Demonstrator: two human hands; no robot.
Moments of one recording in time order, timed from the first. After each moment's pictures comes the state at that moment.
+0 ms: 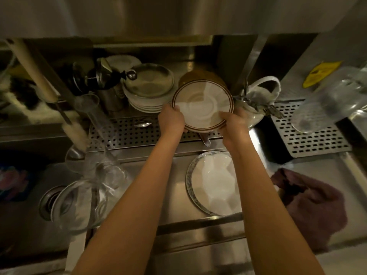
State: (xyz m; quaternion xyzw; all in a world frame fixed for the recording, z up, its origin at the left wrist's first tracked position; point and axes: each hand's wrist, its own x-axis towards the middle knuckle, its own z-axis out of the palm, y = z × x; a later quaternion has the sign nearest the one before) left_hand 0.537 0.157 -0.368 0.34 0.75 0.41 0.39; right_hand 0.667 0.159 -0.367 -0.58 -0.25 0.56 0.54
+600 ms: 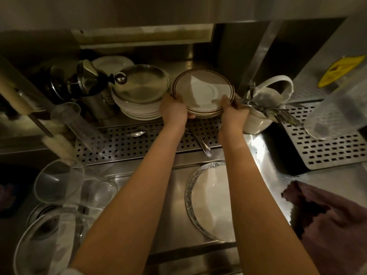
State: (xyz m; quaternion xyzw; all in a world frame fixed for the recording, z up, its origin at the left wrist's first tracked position) left_hand 0.547 0.214 -0.380 0.27 0.67 0.51 0.46; right_hand 0.651 0.208 -0.382 -0.60 -0.27 0.45 0.61
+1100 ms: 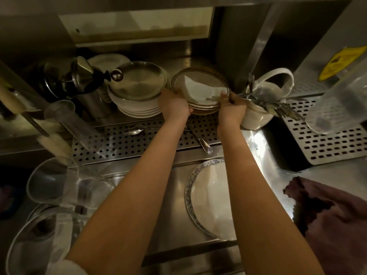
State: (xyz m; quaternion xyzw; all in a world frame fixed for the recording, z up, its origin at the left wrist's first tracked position) left_hand 0.553 0.219 -0.378 0.32 0.72 0.46 0.40; right_hand 0.654 0.217 -0.392 -0.64 -0.30 0.41 0.57
